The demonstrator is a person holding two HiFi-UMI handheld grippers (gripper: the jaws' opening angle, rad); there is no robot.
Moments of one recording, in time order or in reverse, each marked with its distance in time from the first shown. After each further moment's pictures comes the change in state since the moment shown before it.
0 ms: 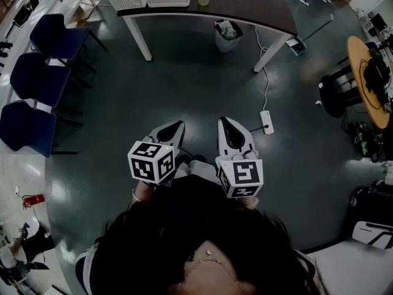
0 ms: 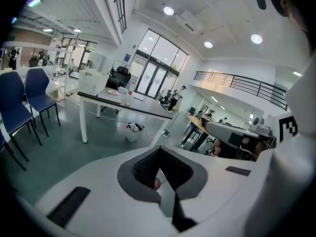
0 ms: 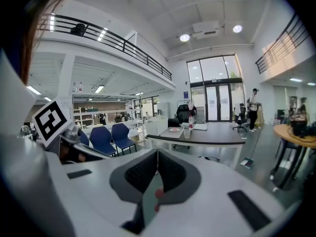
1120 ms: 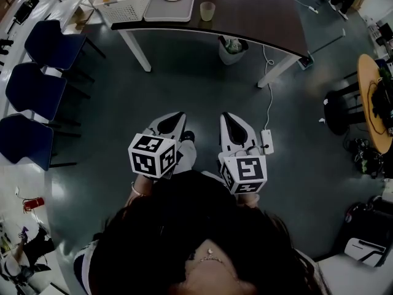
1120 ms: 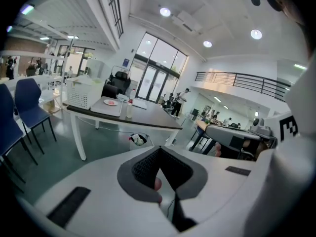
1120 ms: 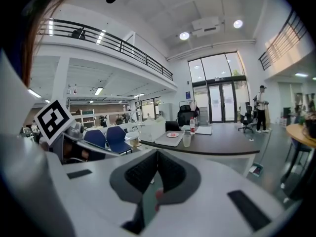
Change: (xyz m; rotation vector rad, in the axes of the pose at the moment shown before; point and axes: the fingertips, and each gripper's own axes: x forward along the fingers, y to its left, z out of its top) left arm 0.141 0.070 0.129 0.049 -0.046 0.031; right arm 0.165 -0.094 0.051 0.003 -0.019 0.043
